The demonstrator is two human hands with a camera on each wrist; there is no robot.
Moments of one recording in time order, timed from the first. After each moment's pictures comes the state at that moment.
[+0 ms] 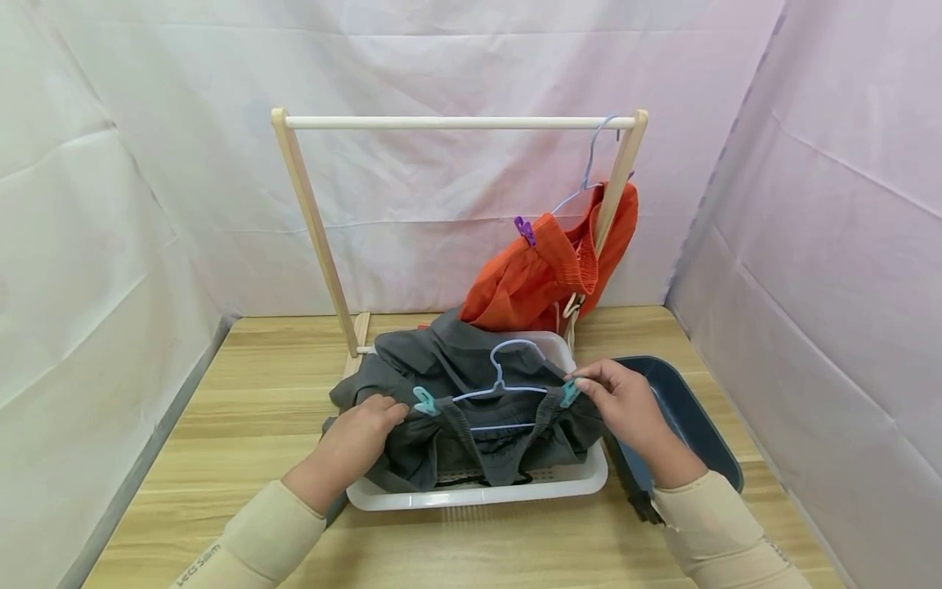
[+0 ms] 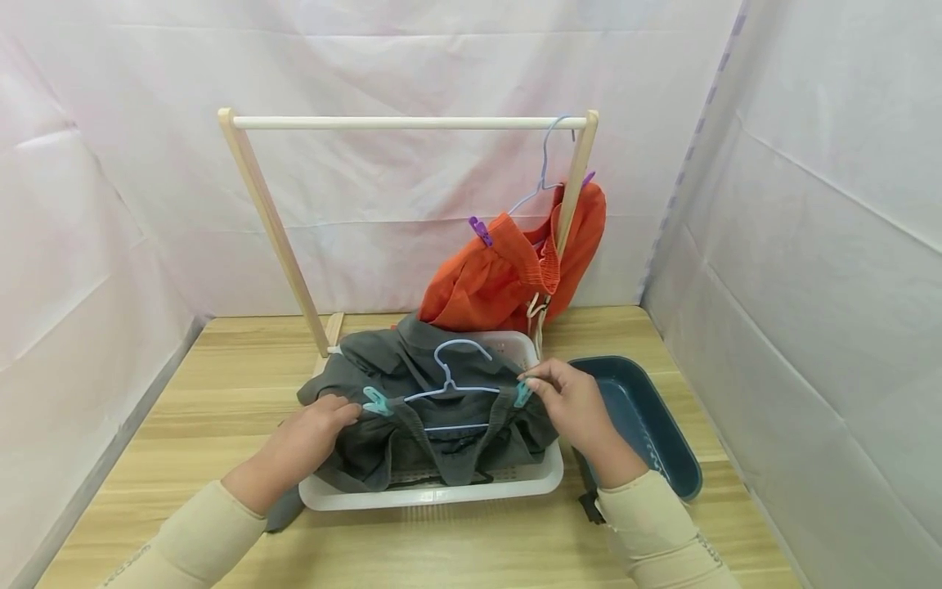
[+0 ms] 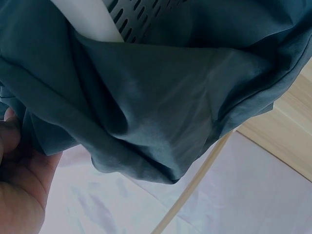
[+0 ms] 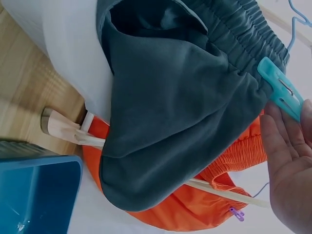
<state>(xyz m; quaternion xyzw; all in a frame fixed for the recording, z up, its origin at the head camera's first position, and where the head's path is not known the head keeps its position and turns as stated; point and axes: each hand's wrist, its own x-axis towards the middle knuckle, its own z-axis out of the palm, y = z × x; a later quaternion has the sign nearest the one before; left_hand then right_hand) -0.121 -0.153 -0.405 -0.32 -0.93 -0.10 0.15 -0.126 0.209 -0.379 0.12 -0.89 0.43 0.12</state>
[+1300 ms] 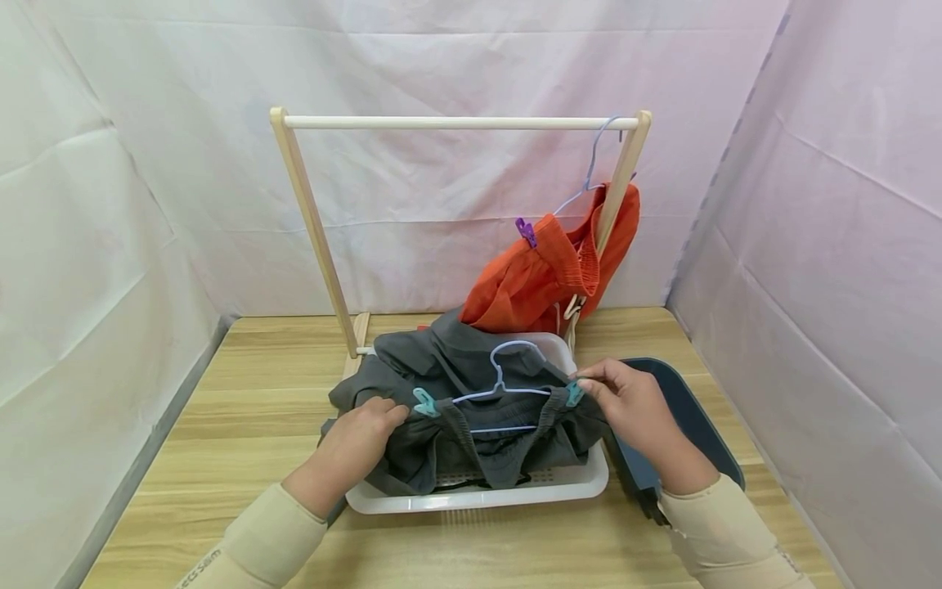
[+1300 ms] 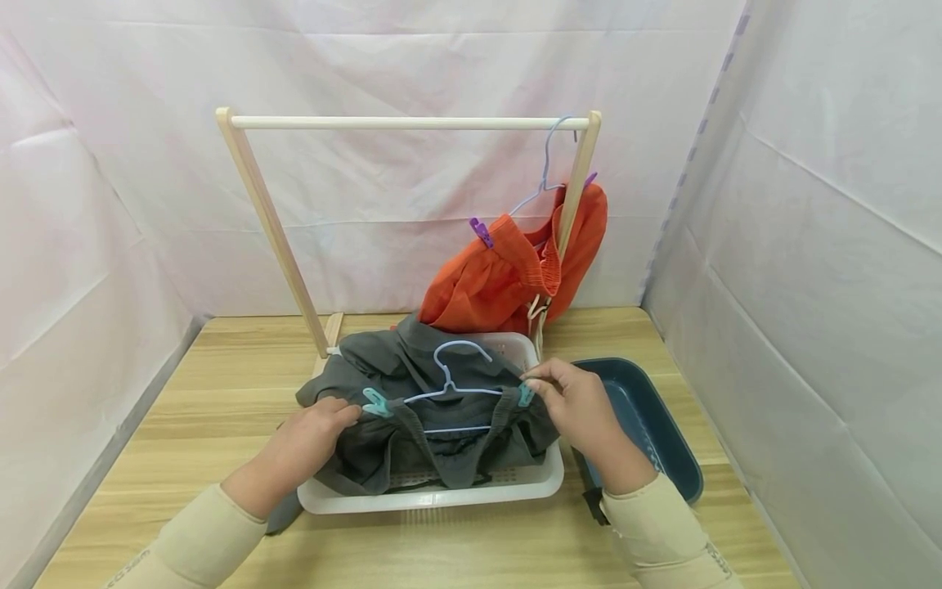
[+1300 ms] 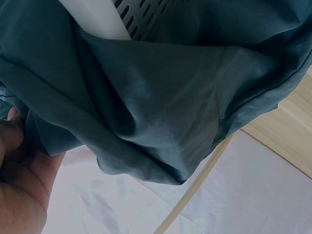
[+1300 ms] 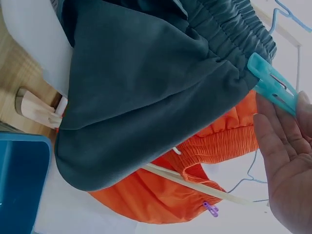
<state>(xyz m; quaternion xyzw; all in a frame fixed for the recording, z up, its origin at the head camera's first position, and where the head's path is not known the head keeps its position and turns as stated) -0.119 -0.150 -0.402 -0.32 -0.93 -0.09 0.17 -0.118 0.206 -0.359 0.13 -0.91 0.36 0.15</state>
